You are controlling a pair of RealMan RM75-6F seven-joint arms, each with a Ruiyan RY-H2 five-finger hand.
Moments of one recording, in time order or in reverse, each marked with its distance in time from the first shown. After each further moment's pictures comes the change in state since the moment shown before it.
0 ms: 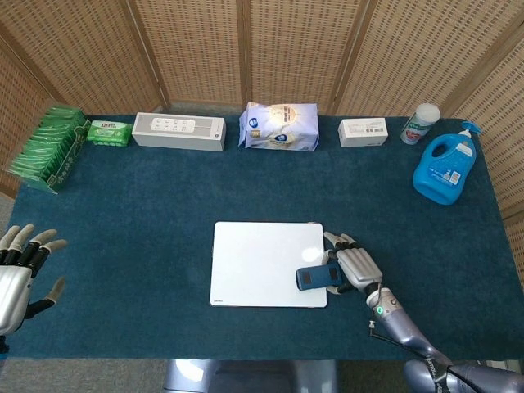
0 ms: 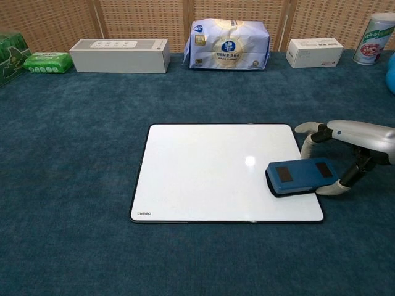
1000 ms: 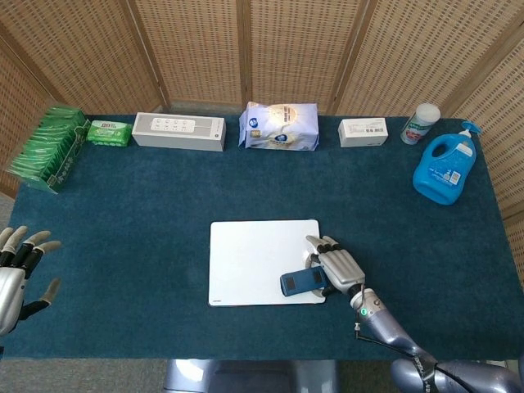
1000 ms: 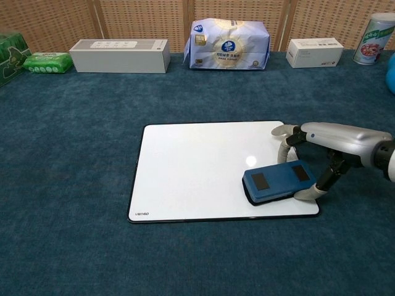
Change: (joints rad) left arm 0.009 0.002 0.002 0.028 -0.007 0.005 -0.034; right arm 0.038 -0.038 0.010 -0.059 0.044 -0.009 -0.103
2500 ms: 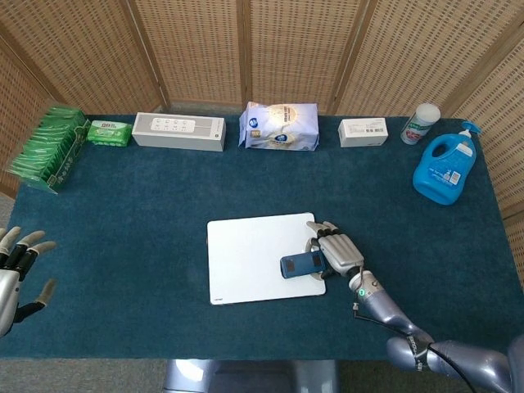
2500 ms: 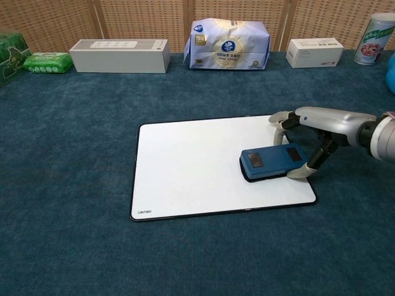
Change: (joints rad) left arm 0.015 0.009 0.001 -0.012 0.016 0.022 0.006; right arm 0.063 -0.015 0.037 0.123 0.023 -0.068 0.078
